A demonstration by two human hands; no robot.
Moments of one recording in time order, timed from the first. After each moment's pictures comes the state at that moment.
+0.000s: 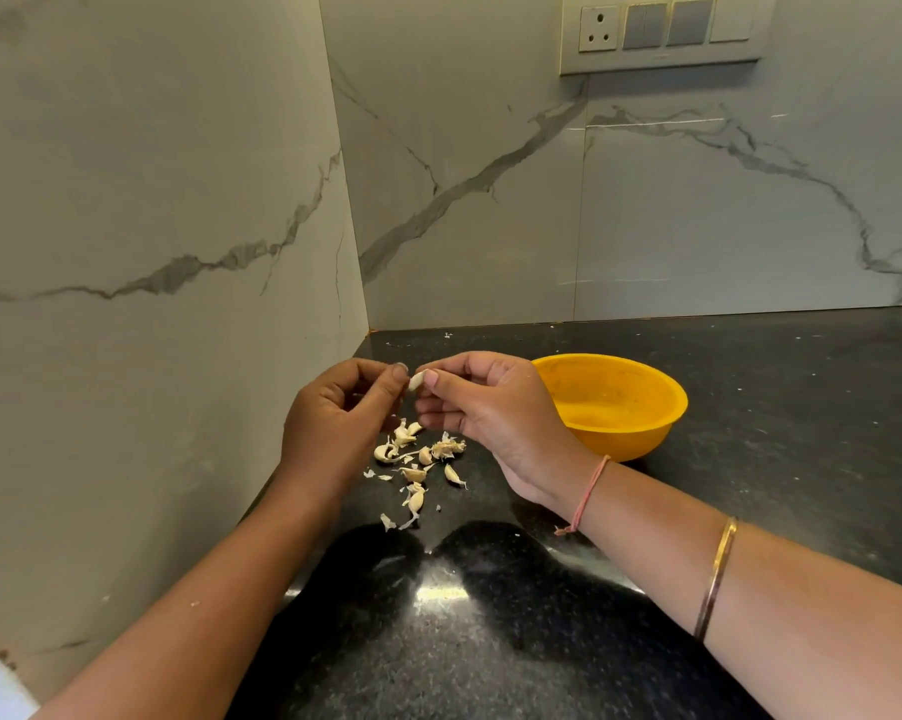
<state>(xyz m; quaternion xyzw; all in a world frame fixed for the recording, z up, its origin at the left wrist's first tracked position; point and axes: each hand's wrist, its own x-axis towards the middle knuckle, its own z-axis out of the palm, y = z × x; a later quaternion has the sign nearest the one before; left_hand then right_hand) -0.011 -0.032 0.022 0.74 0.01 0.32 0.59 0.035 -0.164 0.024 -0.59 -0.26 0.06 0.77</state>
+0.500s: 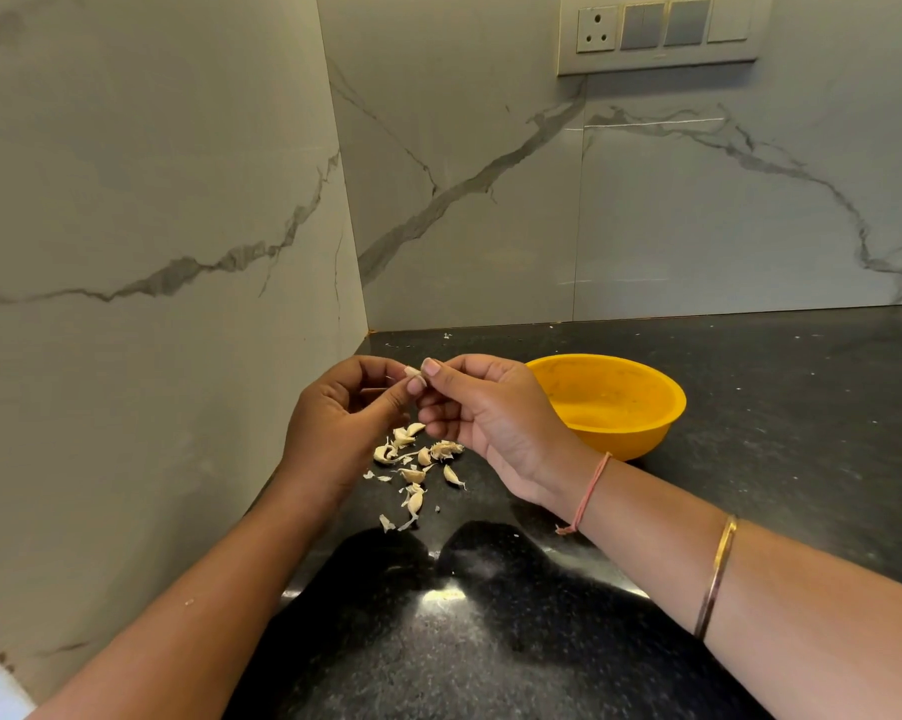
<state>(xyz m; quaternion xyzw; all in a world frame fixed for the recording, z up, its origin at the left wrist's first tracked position) -0.015 -0.036 0.025 0.72 -0.05 0.29 0.63 0.029 -0.166 0.031 -0.56 -0.24 0.13 0.78</state>
